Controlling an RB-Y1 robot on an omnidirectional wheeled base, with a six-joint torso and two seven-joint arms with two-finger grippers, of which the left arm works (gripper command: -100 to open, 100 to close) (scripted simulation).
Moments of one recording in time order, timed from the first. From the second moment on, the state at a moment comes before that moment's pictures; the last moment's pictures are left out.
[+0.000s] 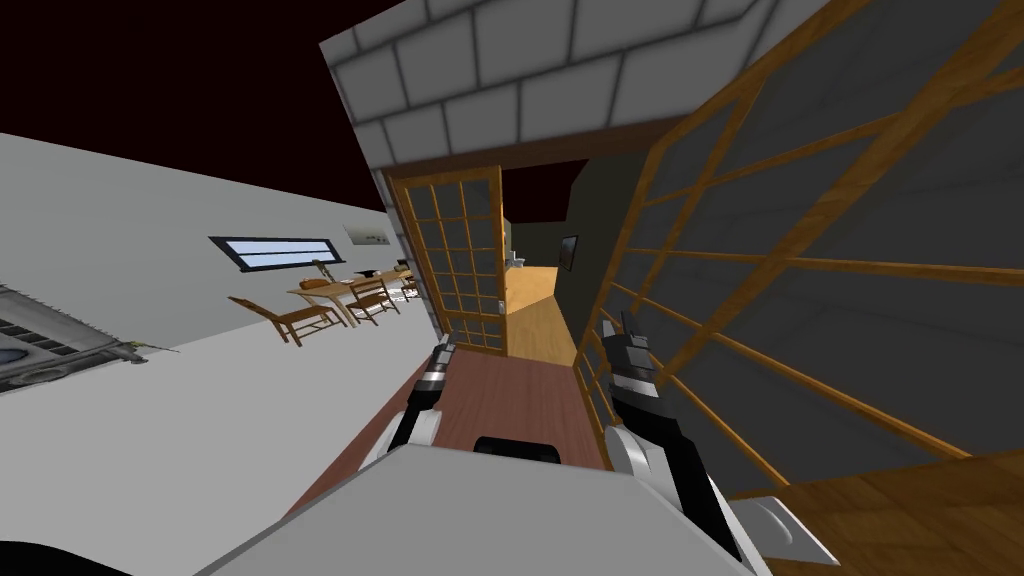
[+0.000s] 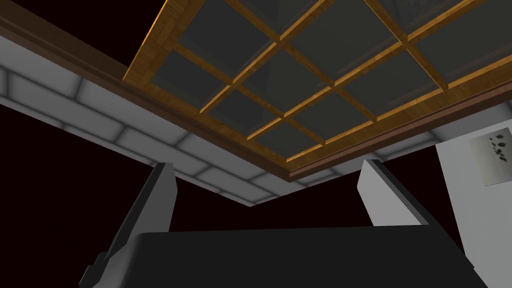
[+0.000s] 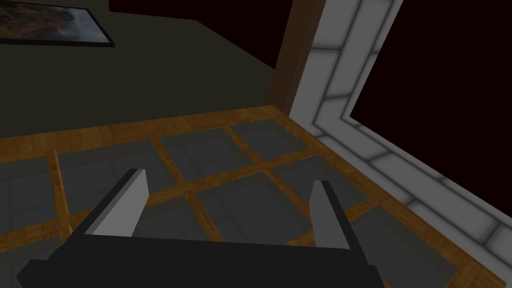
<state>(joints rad) 0.34 0.09 0.08 -1.71 -0.08 -0.63 -0.63</state>
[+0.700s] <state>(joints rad) 0.30 0.10 0.11 -1.53 -0.11 -0.67 -0.76</state>
